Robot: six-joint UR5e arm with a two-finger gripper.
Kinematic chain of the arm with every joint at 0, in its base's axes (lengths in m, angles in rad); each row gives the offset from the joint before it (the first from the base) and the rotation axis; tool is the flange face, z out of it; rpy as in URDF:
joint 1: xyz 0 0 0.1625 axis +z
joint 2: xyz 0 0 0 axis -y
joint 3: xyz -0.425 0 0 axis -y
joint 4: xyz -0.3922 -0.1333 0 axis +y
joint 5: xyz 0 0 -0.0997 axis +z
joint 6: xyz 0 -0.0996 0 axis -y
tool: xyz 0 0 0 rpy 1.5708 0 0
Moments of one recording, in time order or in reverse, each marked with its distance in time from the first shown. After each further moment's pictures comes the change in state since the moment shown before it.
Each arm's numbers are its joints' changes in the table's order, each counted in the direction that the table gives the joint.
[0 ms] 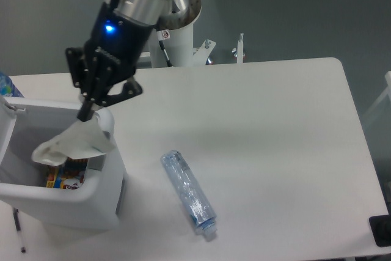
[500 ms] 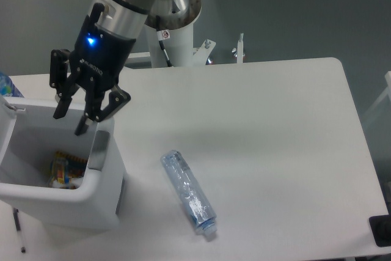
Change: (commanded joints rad) arm 0.012 -0.047 -0.049 -0.080 -0.003 -0.017
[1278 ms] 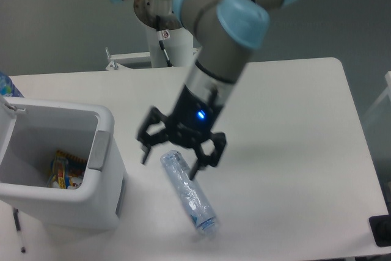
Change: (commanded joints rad) arm 0.183 -0.233 0.025 0.006 -0.123 -0.317
